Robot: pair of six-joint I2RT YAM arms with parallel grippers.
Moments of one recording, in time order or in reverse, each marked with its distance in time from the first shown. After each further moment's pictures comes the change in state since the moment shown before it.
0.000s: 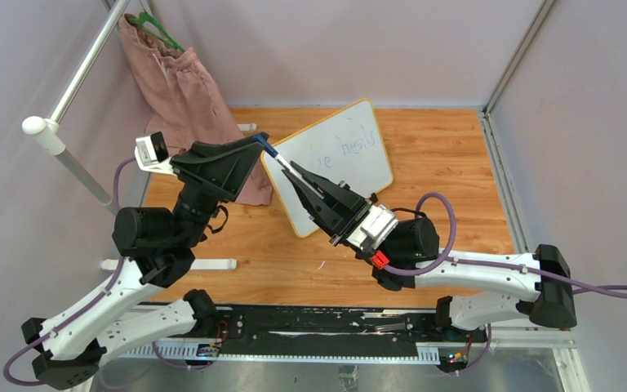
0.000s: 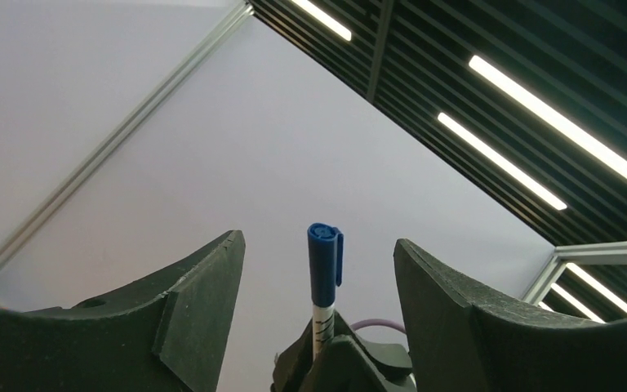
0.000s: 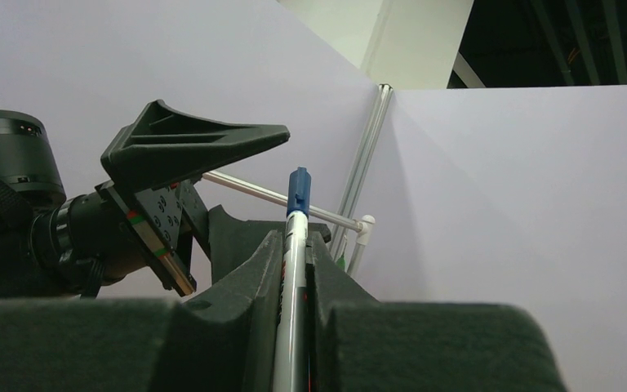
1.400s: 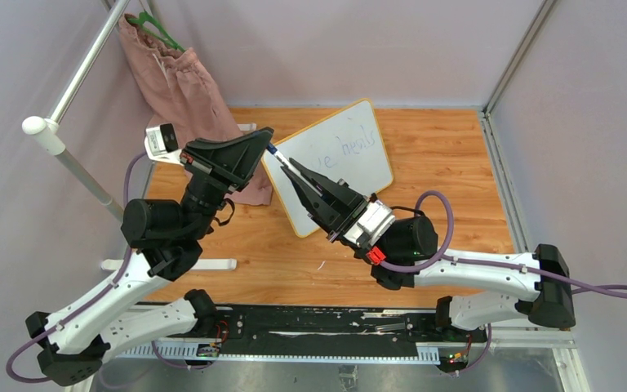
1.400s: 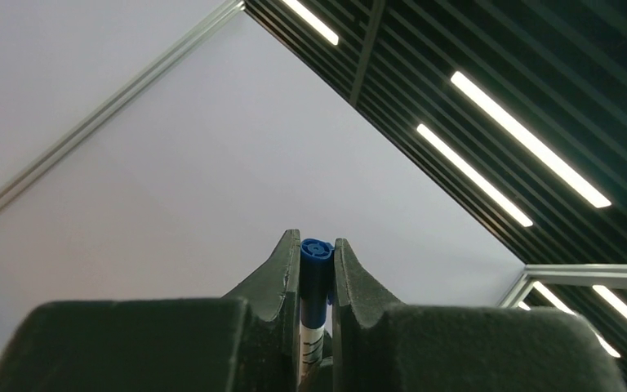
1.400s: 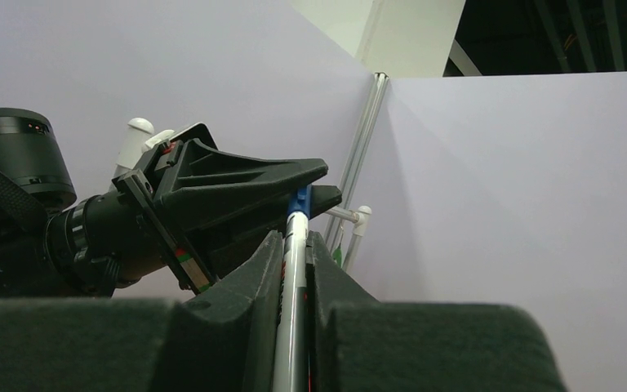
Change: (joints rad) left arm 0.013 0.064 0.030 0.027 0.026 -0.105; right arm 0.000 0.006 0.017 -0.036 0.025 0.007
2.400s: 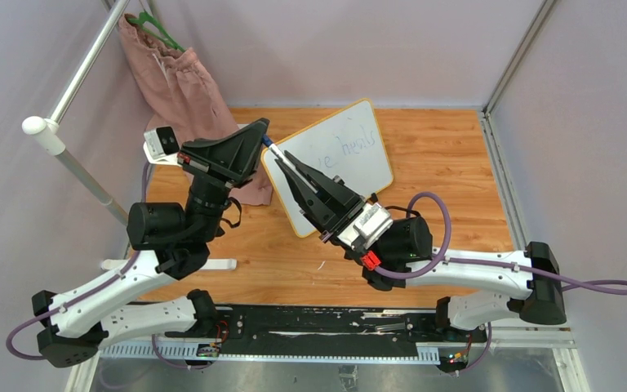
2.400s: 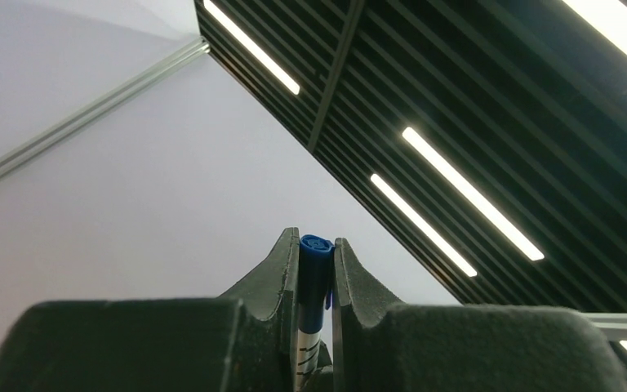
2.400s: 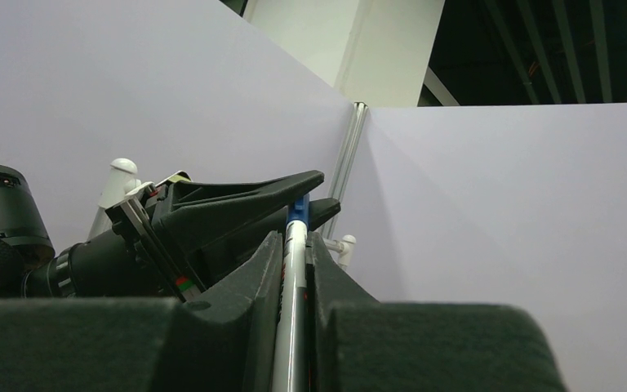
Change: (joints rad) left arm -0.140 0.054 0.003 0.163 -0.163 -0.013; right arm 0.024 0.072 0.097 0.054 0.045 -0.063
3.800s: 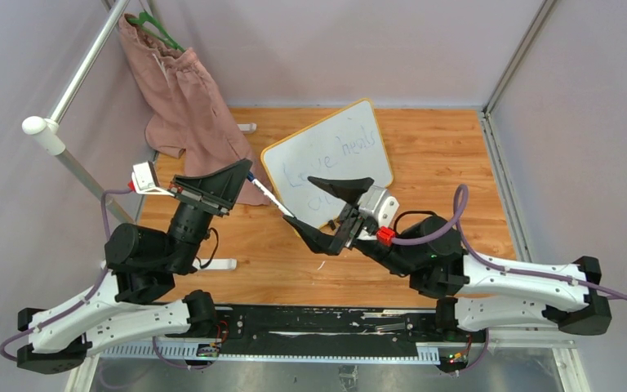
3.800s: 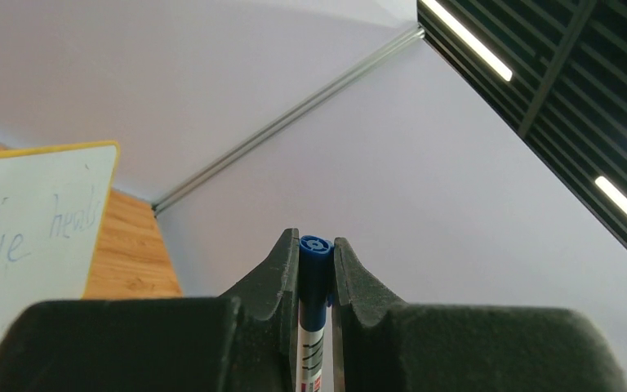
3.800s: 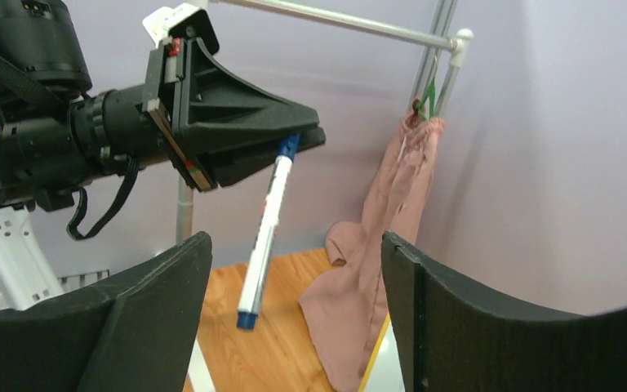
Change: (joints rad) left arm -0.117 -0.289 -0.101 -0.498 -0.371 0.236; right arm 0.028 -0.289 -0.123 -0.646 0.077 0.335
